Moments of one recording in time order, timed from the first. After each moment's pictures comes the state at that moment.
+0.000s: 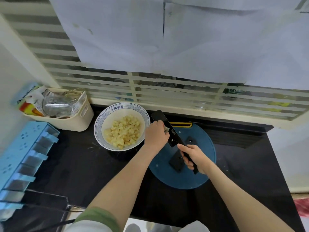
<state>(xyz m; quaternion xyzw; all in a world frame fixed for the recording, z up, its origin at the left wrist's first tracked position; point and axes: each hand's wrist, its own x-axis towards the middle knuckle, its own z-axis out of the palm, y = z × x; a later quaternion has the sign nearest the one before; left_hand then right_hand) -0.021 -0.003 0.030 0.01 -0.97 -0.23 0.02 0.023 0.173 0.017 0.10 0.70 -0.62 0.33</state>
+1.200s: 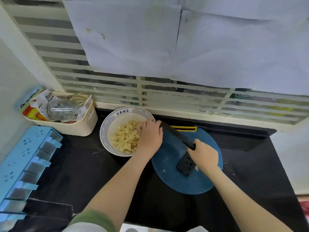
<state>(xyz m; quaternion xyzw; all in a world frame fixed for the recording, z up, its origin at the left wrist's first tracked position) -0.021 -0.058 0.031 0.02 -0.99 -0.17 0.04 0.012 0.142 0.025 0.06 0.99 -0.13 0.08</state>
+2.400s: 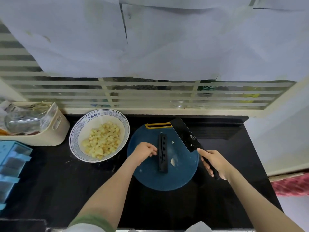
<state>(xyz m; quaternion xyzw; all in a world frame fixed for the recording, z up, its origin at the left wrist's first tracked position) -0.011 0.013 -0.007 0.14 -0.80 -0.49 -0.31 0.045 0.288 0.027 0.20 0.76 -0.55 0.27</state>
